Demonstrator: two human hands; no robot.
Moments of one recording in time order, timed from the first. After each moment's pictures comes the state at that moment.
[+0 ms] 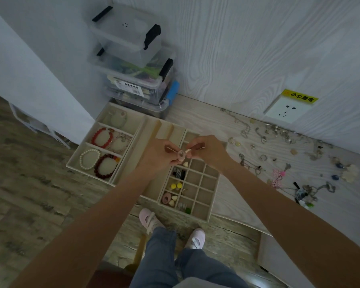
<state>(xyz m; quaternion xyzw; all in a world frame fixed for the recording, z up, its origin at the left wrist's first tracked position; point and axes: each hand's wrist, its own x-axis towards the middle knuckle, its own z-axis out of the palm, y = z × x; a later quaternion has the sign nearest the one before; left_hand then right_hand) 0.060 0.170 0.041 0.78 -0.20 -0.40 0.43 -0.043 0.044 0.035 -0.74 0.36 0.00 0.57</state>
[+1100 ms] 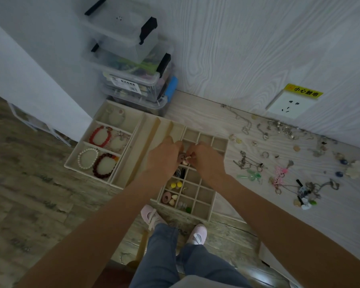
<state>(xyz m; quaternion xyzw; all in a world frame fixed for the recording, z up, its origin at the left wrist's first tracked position) 0.045 0.161 0.037 0.87 -0.45 -0.21 0.06 -0.049 0.070 0.015 -0.90 0.33 0.07 0.26</state>
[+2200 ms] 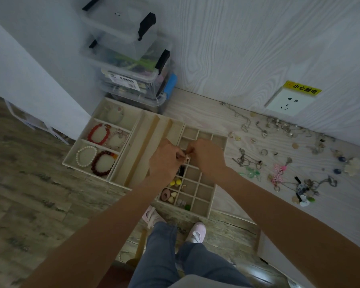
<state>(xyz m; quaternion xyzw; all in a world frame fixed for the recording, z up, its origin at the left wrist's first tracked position) 0.032 0.161 0.019 0.89 -0.32 -0.25 0.20 -0.043 0.063 0.018 -0.92 0.31 0.09 0.22</state>
